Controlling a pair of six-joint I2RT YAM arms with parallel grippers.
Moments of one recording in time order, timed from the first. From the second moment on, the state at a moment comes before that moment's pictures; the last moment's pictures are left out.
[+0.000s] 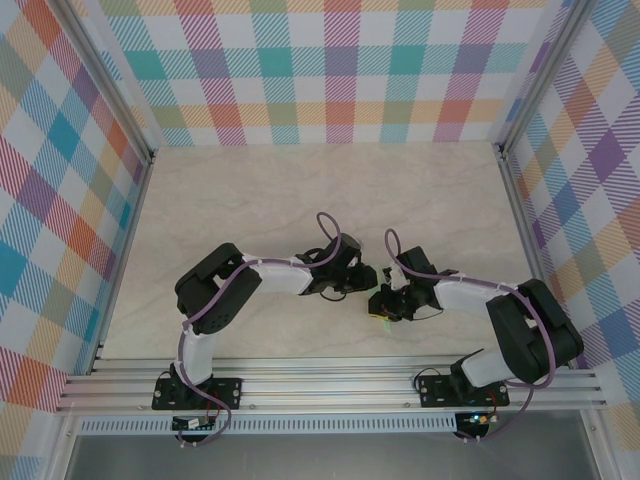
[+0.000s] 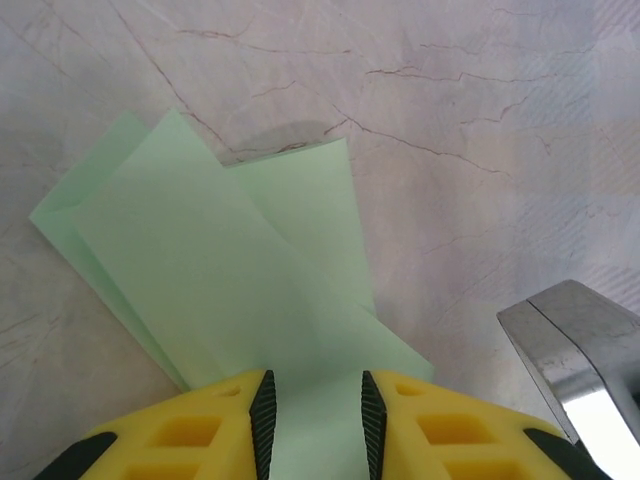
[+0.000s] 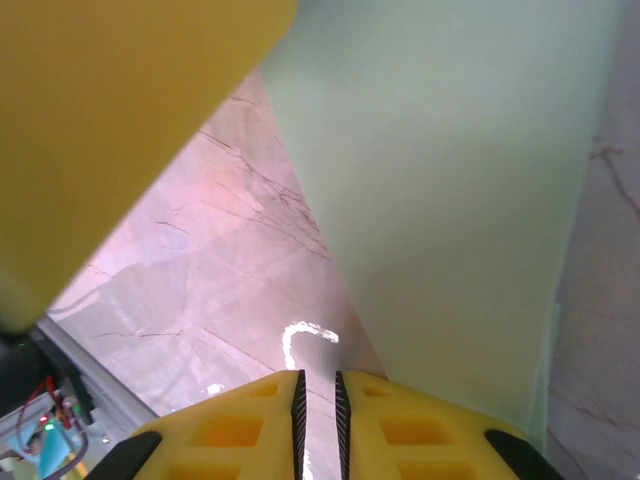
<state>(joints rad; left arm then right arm) -0.89 1.99 1.12 0.07 0.25 -0.94 0.46 1.43 0.51 -0.26 -0.62 0.66</state>
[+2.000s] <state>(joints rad) -0.67 1.93 1.23 -0.07 0.31 -0.73 0.39 1.36 0.49 -0.31 -0.73 0.62</state>
